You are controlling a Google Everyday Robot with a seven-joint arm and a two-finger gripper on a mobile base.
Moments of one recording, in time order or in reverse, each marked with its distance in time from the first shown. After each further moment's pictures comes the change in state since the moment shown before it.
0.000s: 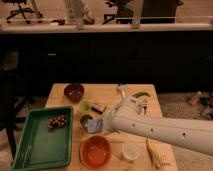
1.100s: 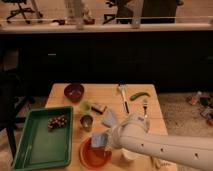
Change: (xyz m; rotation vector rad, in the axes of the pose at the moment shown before) arm 0.017 0.066 0.003 -0.040 -0.014 0.079
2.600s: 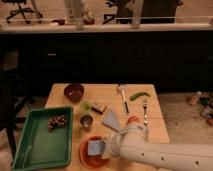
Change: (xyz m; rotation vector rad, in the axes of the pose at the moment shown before) arm -0.013 0.031 0.010 -0.024 -0.053 -0.013
